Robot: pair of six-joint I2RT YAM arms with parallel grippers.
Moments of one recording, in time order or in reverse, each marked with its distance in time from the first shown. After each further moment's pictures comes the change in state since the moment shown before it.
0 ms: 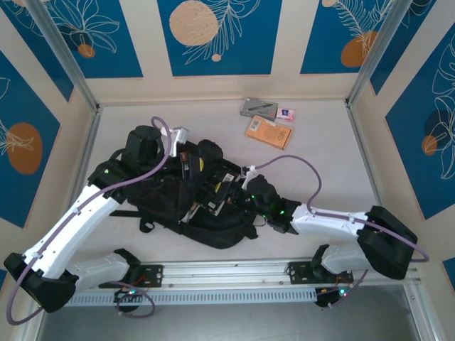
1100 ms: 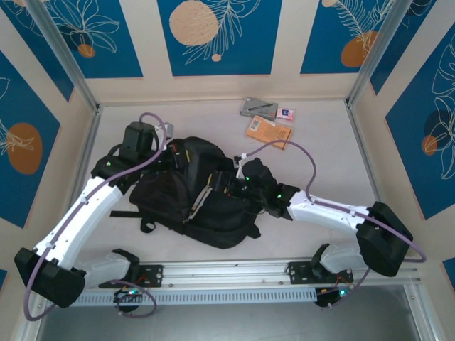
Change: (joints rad) left arm 0.213 0.063 -0.072 0.022 -0.080 -0.031; right arm -0.081 0.001 0.193 -0.268 -0.192 -0.151
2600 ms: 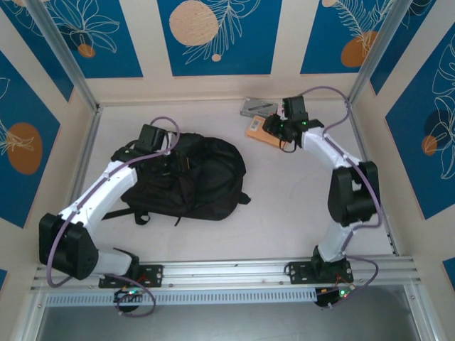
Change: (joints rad) left arm 0.018 0.203 -0.040 -0.039 -0.122 0.132; right arm -0.661 0.506 0.682 -0.548 0.046 -0.441
